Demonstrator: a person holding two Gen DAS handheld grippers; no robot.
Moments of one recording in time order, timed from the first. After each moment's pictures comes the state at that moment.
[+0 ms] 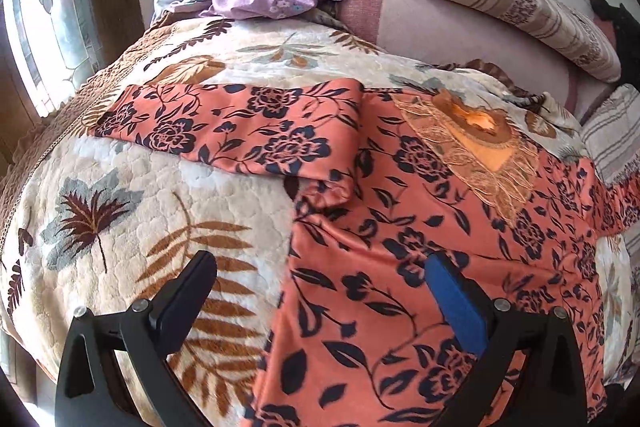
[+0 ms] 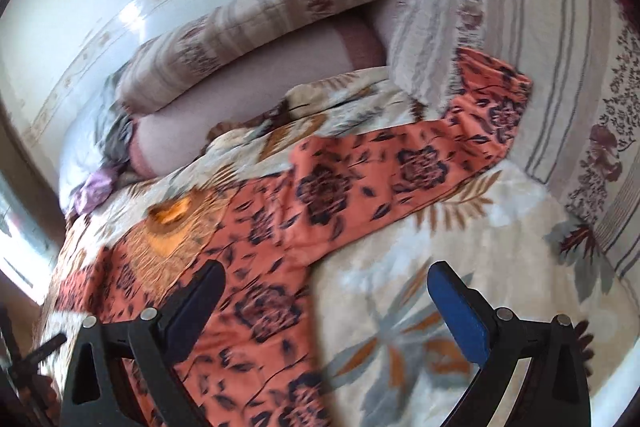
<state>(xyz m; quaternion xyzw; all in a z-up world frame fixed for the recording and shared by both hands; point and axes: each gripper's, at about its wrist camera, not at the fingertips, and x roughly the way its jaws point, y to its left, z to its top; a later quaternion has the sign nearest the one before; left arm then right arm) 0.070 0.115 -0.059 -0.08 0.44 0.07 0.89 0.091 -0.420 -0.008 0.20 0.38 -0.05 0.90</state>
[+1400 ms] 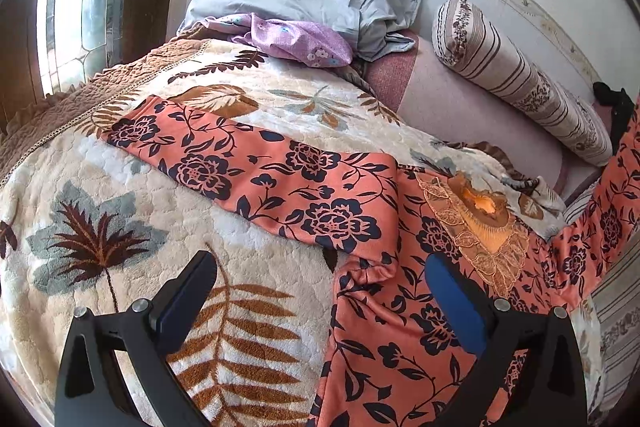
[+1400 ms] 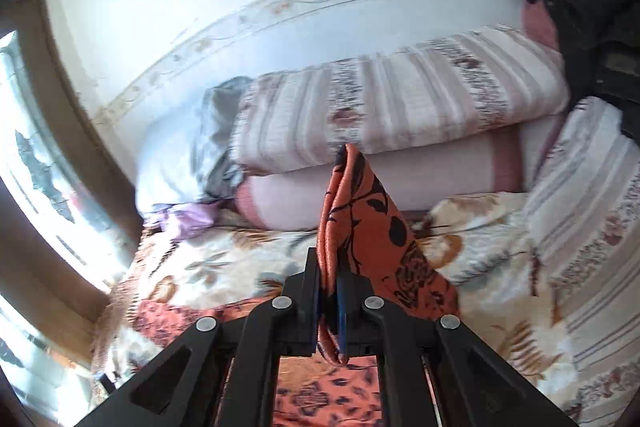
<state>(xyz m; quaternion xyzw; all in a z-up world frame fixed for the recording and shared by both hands) 0.067 0.183 -0.047 -0.18 0.35 0.05 0.92 0.228 -0.266 0.245 0.11 0.36 0.15 0.91</state>
